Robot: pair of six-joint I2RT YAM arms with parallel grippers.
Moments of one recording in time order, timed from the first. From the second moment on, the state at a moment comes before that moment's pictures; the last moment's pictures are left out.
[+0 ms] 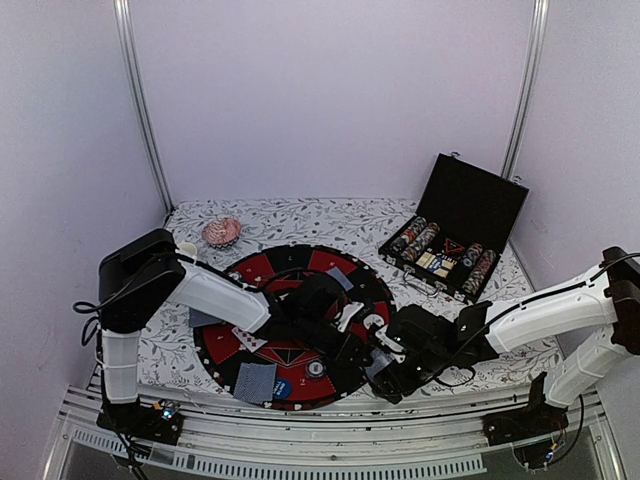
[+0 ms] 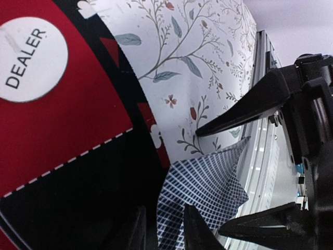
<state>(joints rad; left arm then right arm) -1.05 2.06 1.11 0.17 0.51 -0.52 1.15 1.49 0.70 -0.34 0.00 0.44</state>
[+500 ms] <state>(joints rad) -1.09 2.06 1.14 0.16 0.54 -0.49 1.15 1.41 0.71 -0.43 0.04 0.44</state>
